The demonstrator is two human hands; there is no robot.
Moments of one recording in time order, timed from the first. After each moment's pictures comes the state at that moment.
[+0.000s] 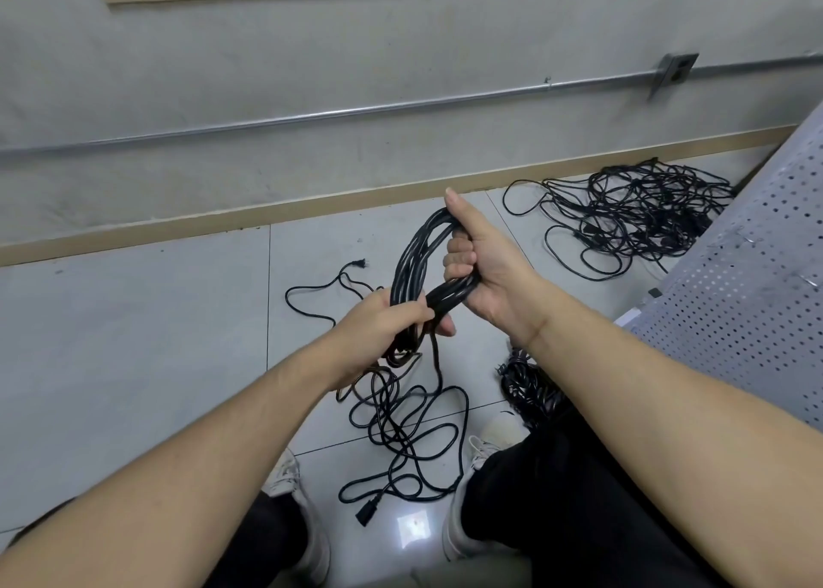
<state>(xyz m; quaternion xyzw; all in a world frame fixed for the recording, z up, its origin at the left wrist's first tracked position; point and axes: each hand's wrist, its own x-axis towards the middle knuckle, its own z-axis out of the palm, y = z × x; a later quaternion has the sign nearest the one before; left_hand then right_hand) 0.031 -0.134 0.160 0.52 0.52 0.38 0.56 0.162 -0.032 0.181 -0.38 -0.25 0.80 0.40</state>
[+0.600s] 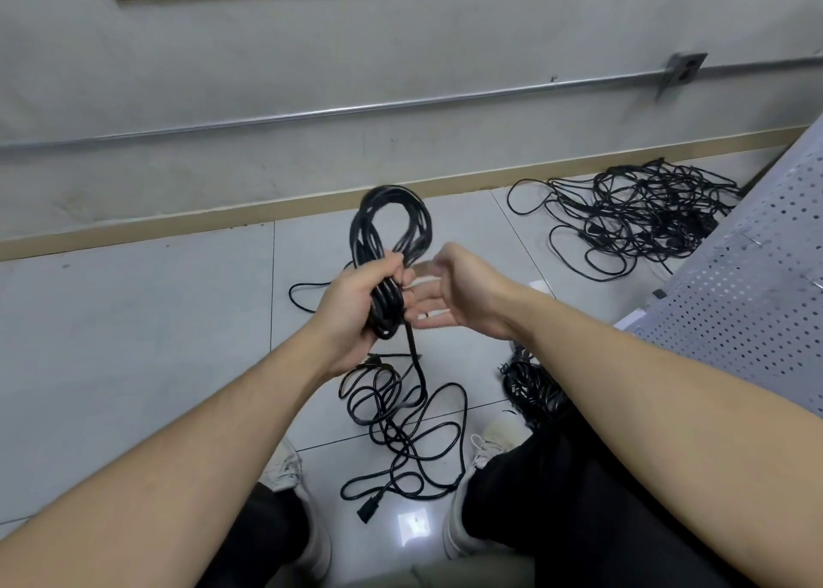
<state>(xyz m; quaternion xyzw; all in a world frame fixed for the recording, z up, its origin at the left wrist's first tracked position) 0.020 -0.125 0.163 0.31 0.44 0.57 0.63 0.163 -0.031 0.148 -0.38 -0.52 0.75 0.11</state>
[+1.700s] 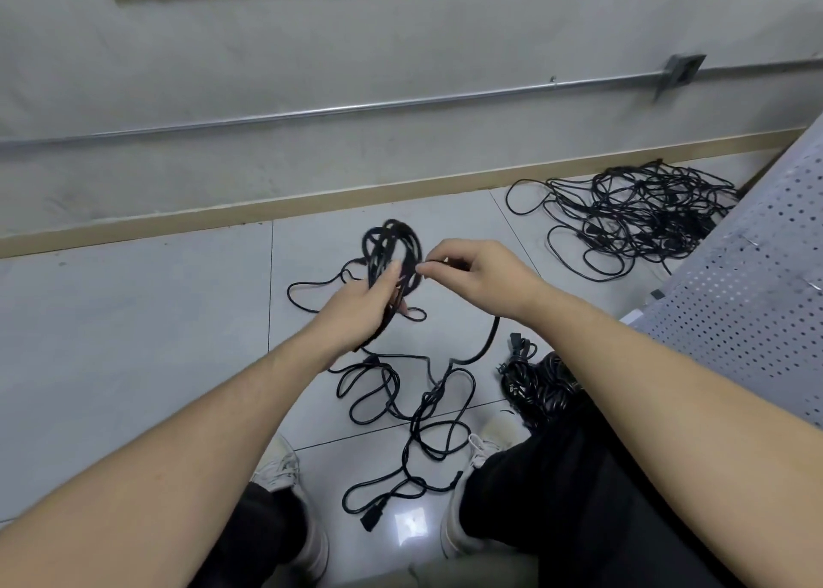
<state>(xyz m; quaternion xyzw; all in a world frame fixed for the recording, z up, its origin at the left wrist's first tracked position) 0.010 -0.120 0.153 0.48 0.74 0.29 0.37 0.188 -0.027 0.158 -0.37 -0.81 0.39 0.22</state>
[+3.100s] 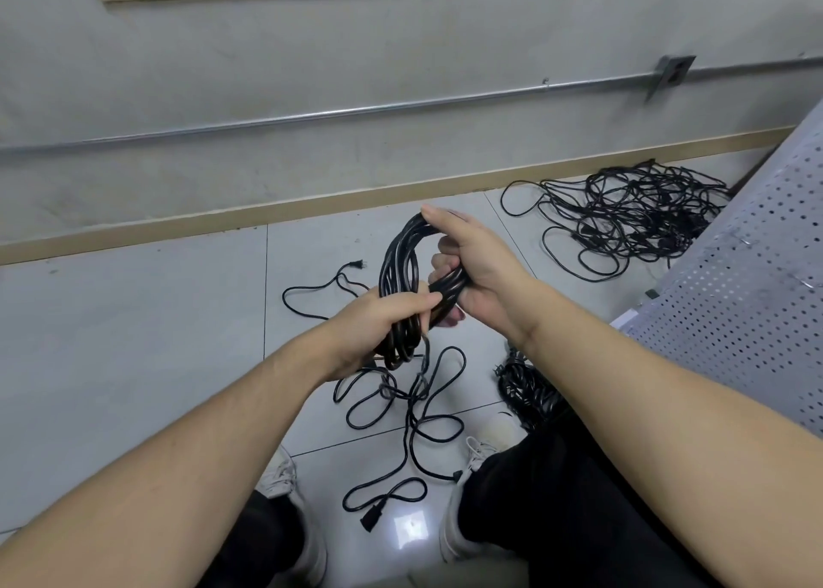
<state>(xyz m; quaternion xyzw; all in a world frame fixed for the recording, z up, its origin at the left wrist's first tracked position) 0.026 -0.123 0.160 0.49 0.51 0.37 0.61 0.158 -0.034 0.182 -0.39 -0.33 0.77 0.38</state>
